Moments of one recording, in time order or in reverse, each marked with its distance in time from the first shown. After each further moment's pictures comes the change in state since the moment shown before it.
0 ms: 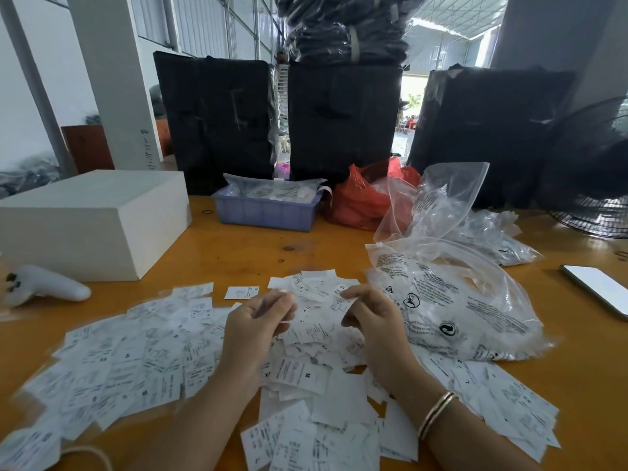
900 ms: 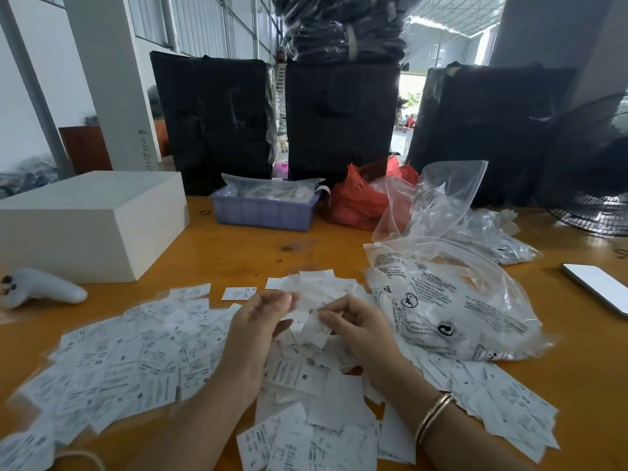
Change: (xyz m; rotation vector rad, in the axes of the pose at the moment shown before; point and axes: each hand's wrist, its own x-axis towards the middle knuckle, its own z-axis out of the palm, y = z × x) left_hand -0.001 -0.001 0.002 -0.110 -0.141 -0.015; right_hand -0.008 -0.004 0.007 -0.191 -0.179 0.025
